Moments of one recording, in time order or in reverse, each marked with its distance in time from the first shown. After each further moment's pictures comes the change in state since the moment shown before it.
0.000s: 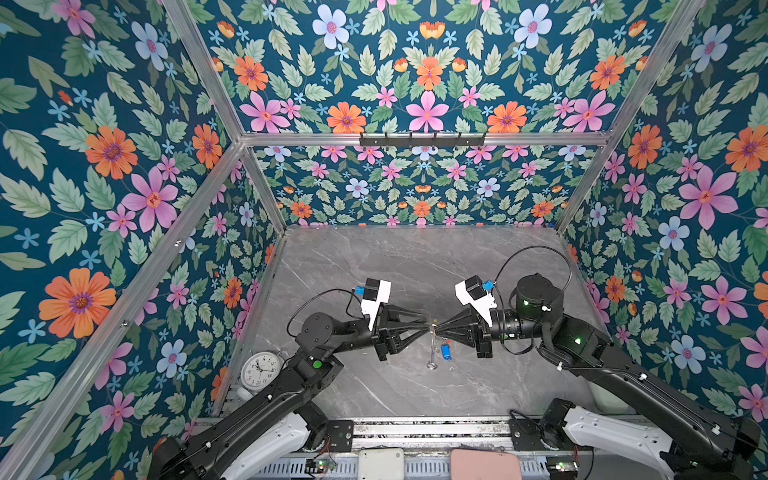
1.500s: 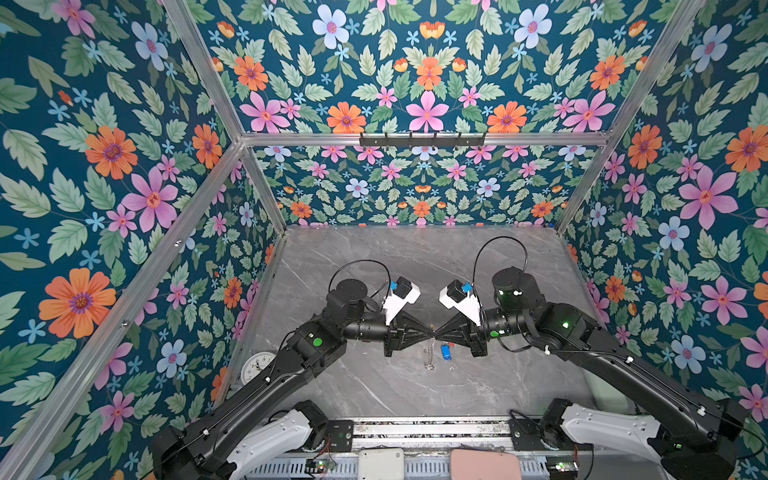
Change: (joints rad) left arm 0.004 0.135 0.264 -0.726 0.101 0.348; right arm -0.004 0.117 0.113 -0.291 0.067 -0.147
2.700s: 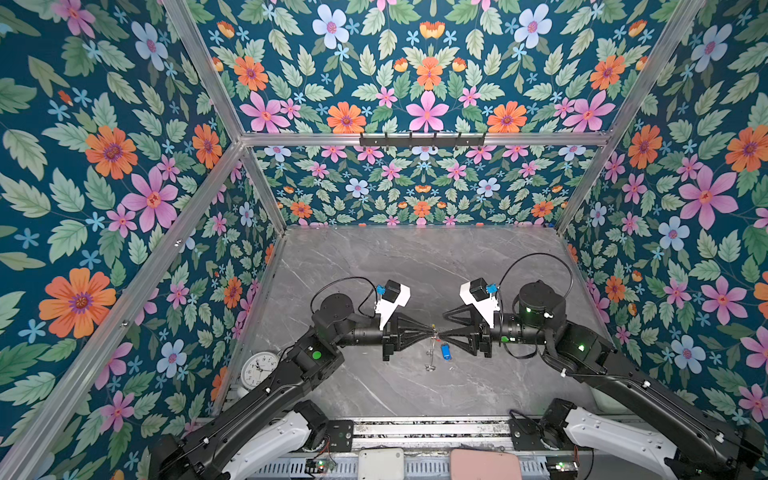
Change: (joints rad) left arm 0.000 -0.087 -0.175 0.410 0.003 -0.150; right arm -0.002 -0.206 -0.227 0.346 0.098 0.158
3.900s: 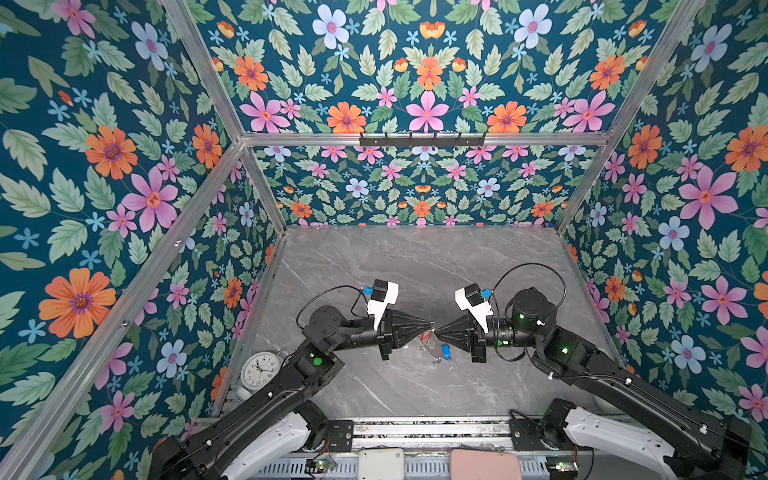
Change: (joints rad) left arm 0.000 -0.025 -0.089 0.268 -0.079 -0.109; right arm 0.011 0.039 -0.098 0.199 -0.127 0.100
